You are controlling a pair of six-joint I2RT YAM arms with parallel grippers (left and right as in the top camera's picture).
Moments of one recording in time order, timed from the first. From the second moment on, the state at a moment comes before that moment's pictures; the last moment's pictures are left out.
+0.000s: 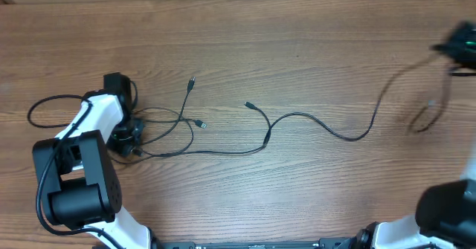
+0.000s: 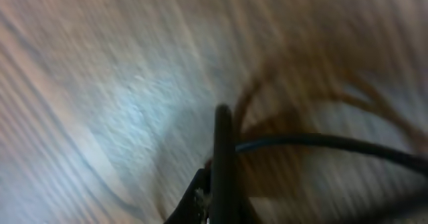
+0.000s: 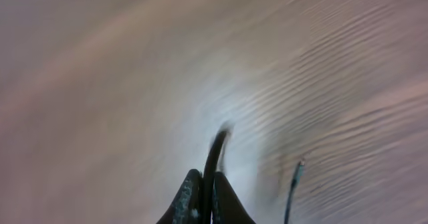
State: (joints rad) left arm 0.15 1.86 1.08 -0.84 -0.25 -0.93; right arm -0.35 1.72 1.79 -1.06 -0.09 0.17
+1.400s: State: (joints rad) left arm 0.11 1.85 1.08 -0.82 -0.22 -0.92; right arm 0.31 1.82 1.01 -0.45 0.08 -0.05
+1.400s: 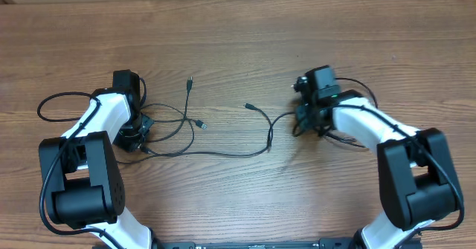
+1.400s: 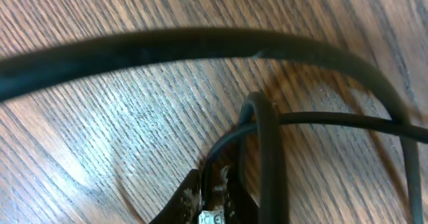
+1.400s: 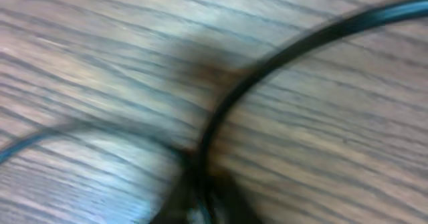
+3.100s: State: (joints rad) left arm 0.11 1.87 1.08 -0.93 -0.30 -0.90; right arm -0.61 1.87 1.35 -0.63 0.29 0.28
